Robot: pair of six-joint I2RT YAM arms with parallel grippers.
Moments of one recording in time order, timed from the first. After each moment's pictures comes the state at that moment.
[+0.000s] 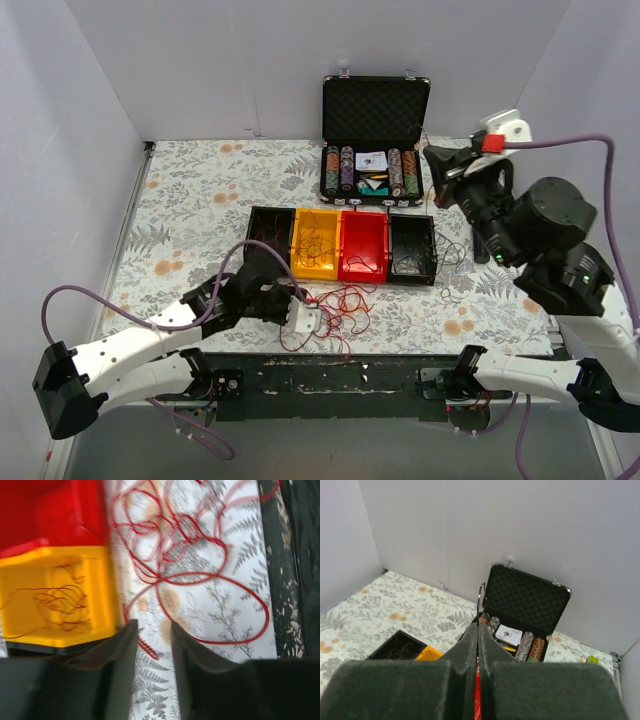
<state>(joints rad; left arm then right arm) -0.93 0.93 0.59 -0.45 0.27 0.90 0.99 0.97 1.62 -0.47 0.51 -0.16</state>
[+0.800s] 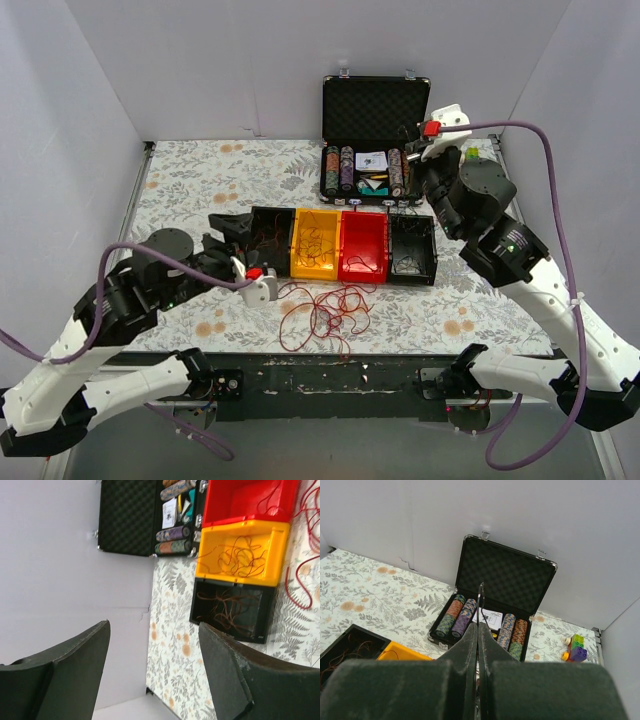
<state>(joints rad) -0.92 0.79 1.28 -0.83 -0.06 1.07 0.79 1.07 1.40 -0.27 0.47 -0.16</state>
